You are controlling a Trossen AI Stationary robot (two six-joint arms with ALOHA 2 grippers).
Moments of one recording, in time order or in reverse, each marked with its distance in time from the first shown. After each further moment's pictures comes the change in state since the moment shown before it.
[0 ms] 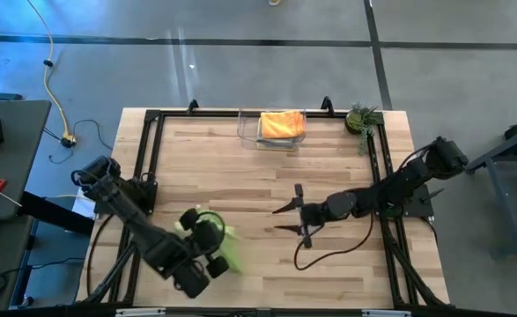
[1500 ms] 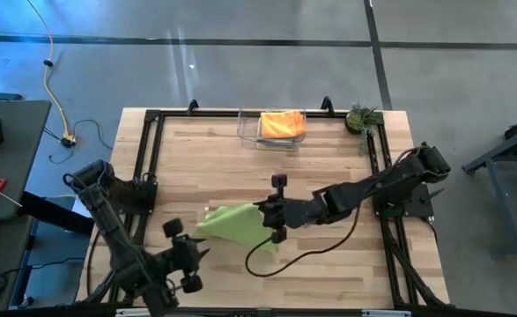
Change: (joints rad) left arm -0.153 0.002 0.038 -0.146 -0.102 0.072; right arm 0.007 0.203 0.745 -0.986 0.313 -0.099
